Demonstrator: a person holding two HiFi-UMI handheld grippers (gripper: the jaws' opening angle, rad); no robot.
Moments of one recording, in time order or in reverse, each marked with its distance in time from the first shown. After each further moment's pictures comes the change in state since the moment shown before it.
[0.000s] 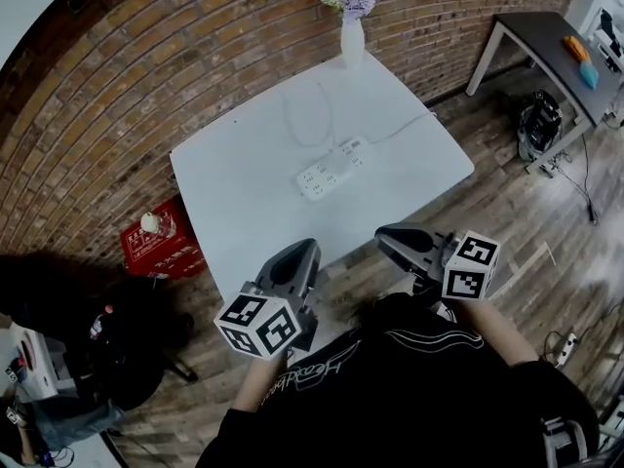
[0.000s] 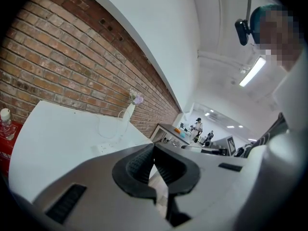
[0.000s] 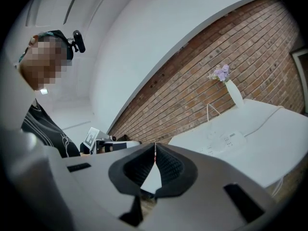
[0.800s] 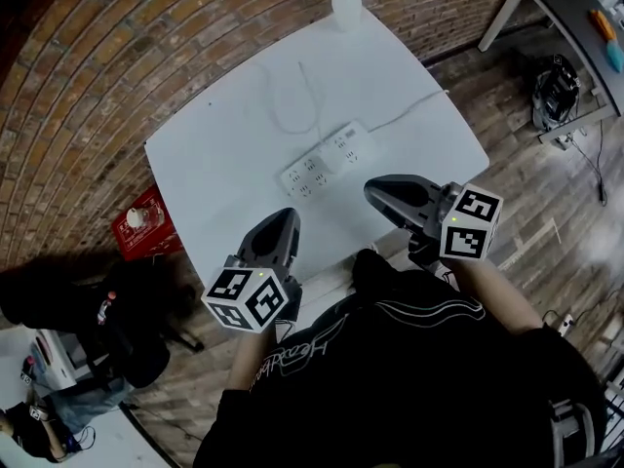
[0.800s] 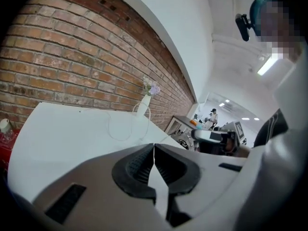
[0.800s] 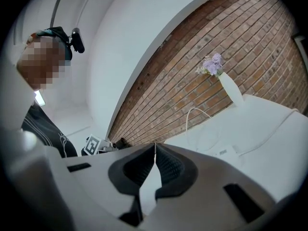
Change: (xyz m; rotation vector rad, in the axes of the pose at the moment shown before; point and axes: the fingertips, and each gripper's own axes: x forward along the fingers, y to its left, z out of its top) left arm 0.110 0.086 0.017 0.007 0.117 0.162; right arm 0.045 -0.132 0.055 0.077 0.030 0.038
